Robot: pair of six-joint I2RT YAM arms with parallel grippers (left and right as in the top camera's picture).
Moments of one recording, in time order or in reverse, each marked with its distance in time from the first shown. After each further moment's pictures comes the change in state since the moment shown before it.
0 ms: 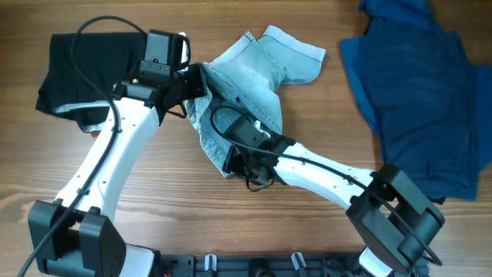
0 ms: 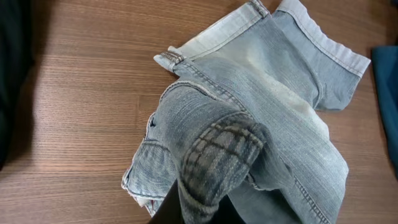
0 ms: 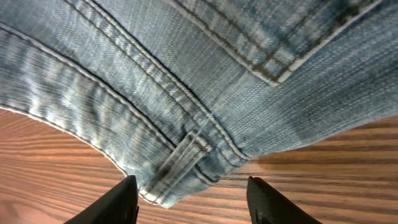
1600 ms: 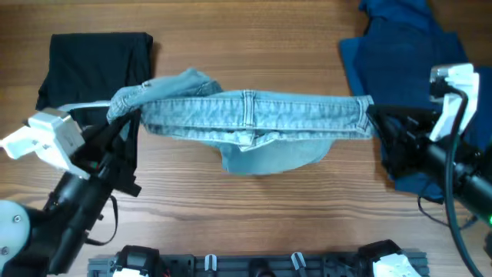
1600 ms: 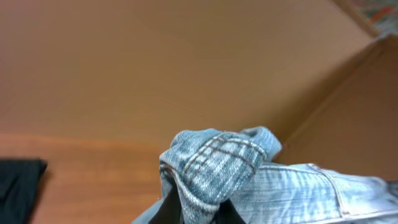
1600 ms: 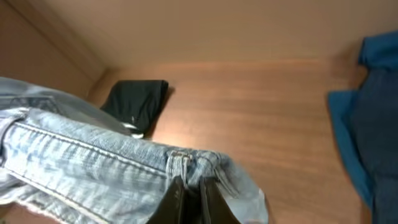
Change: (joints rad) left arm 0.081 -0.933 -0.005 -0.048 0.134 -0.015; right arm -0.592 -0.758 0.793 -0.875 -0.045 -0.909
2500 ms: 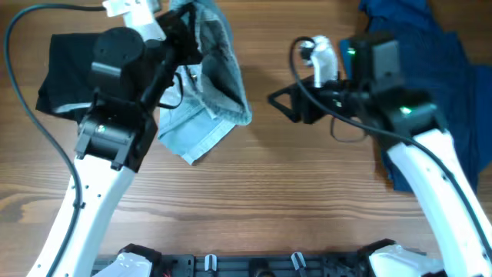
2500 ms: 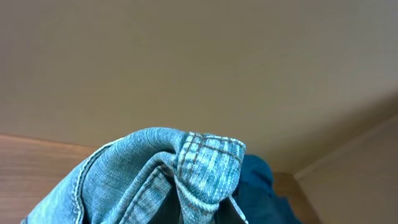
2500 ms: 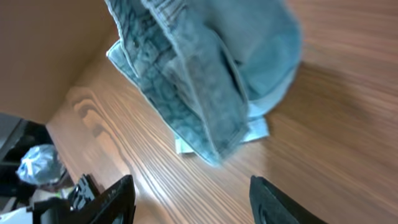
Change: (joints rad) left arm -0.152 0.604 -0.003 0.555 -0.160 -0.116; right arm 0.113 0.369 -0.406 0.493 -0.357 -0.151
